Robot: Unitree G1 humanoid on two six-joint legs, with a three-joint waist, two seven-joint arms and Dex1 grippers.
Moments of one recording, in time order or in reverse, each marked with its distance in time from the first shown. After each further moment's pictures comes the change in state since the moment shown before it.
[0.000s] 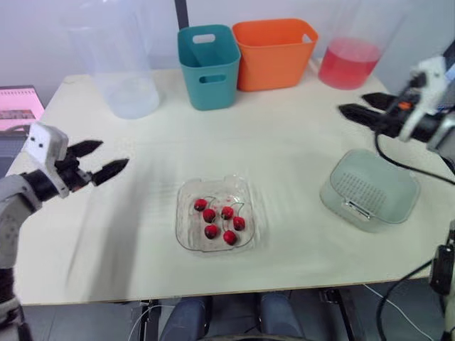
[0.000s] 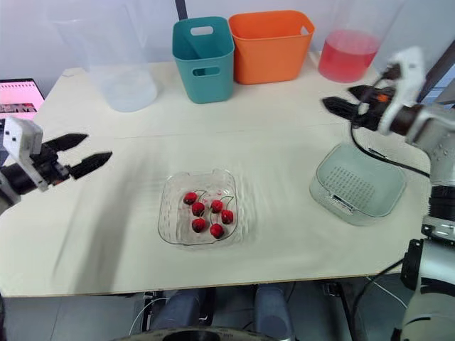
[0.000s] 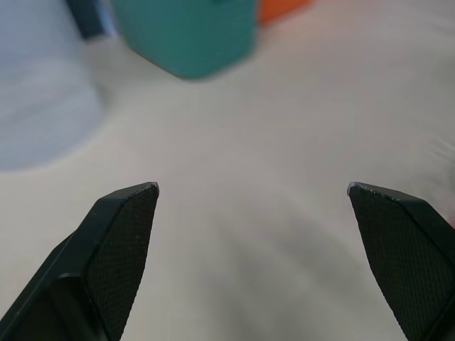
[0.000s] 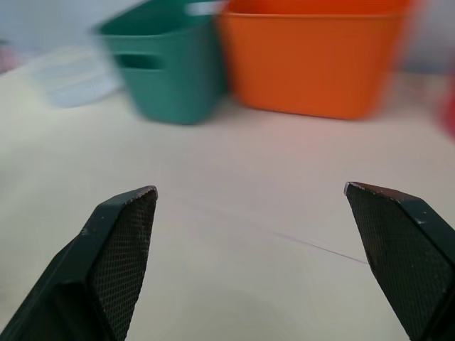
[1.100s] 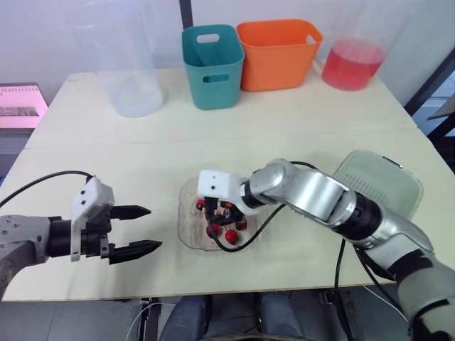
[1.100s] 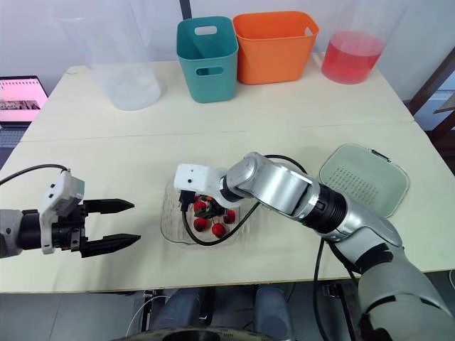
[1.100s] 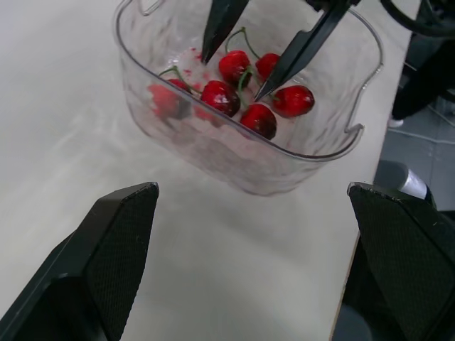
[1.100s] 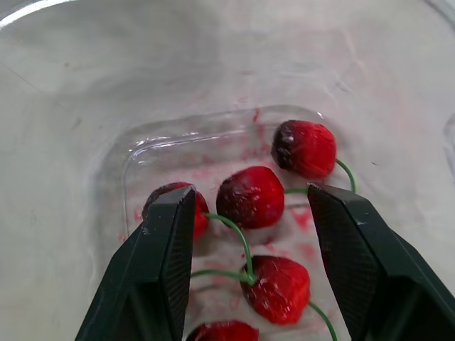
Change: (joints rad) left arm 0.266 0.084 -0.008 -0.398 -0.144 0.184 -0.132; right arm -0.225 0.357 0.944 -0.328 -0.224 0.205 -0.088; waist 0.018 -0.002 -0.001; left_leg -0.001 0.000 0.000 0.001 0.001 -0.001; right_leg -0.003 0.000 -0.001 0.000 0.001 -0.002
